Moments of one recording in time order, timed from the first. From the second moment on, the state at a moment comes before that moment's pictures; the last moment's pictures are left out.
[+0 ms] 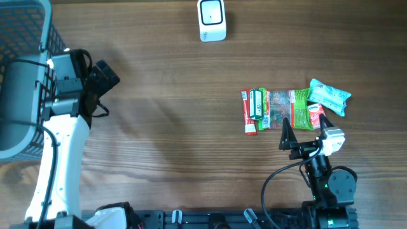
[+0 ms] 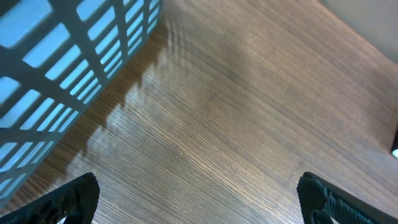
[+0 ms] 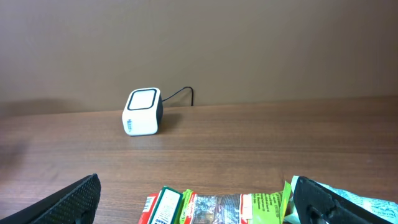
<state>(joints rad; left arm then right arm) 0.14 1.35 1.08 -0.60 -0.13 -0.50 0.05 0.01 0.01 0.00 -0.10 0.12</state>
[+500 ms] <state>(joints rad) 0.14 0.66 1.08 -0.60 -0.13 -0.50 0.05 0.01 0.01 0.00 -0.10 0.12</state>
